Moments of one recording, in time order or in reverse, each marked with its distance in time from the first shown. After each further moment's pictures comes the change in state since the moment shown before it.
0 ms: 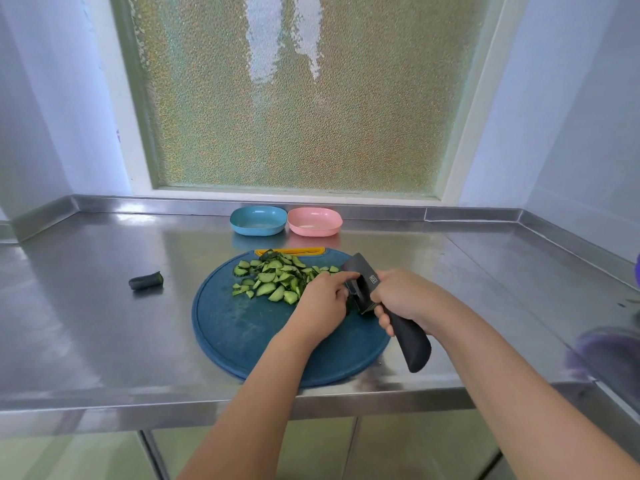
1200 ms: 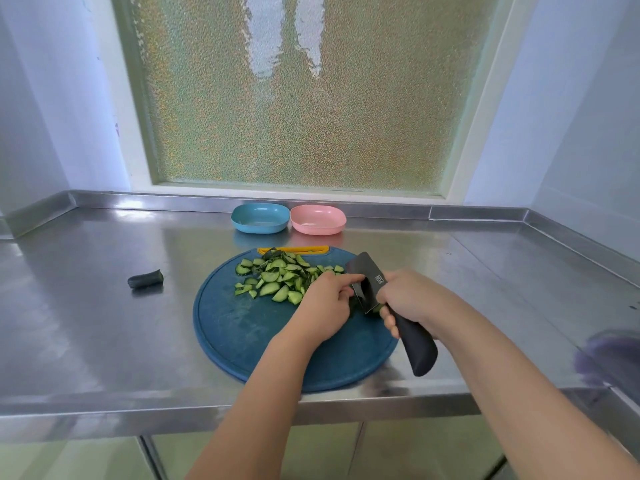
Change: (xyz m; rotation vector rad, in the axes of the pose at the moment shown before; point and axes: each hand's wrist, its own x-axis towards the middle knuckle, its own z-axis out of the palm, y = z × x) left_hand -0.001 0.002 -0.008 -0.027 -0.073 -0.037; right_hand 0.001 -0.002 0.004 0.042 0.030 0.060
